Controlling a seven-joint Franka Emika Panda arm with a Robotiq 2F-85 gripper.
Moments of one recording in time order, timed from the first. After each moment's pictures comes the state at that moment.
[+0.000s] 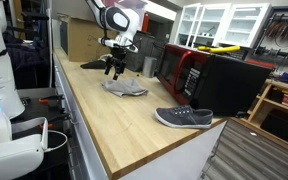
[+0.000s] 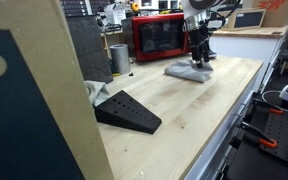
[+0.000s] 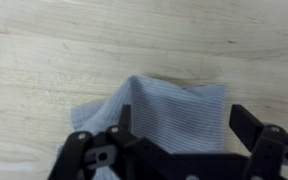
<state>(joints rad) -0.03 0.04 -0.03 -2.33 -0.08 2.10 -0.11</state>
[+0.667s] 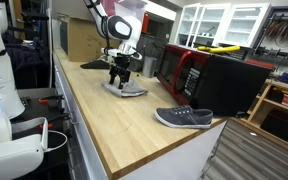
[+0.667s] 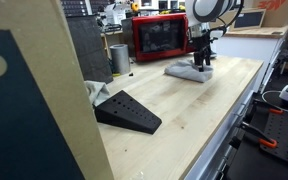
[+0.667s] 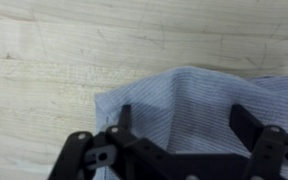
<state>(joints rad) -0.07 0.11 -0.07 -2.35 -0.16 2.24 -0.11</state>
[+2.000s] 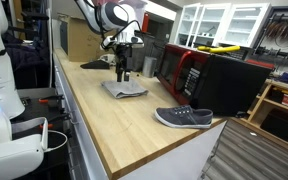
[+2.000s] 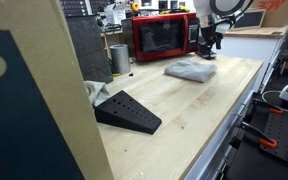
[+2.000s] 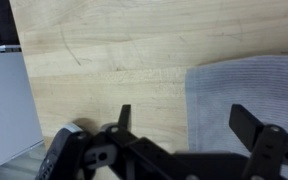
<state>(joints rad) -0.08 -0.04 -0.09 -2.42 -0.54 2.24 0.33</state>
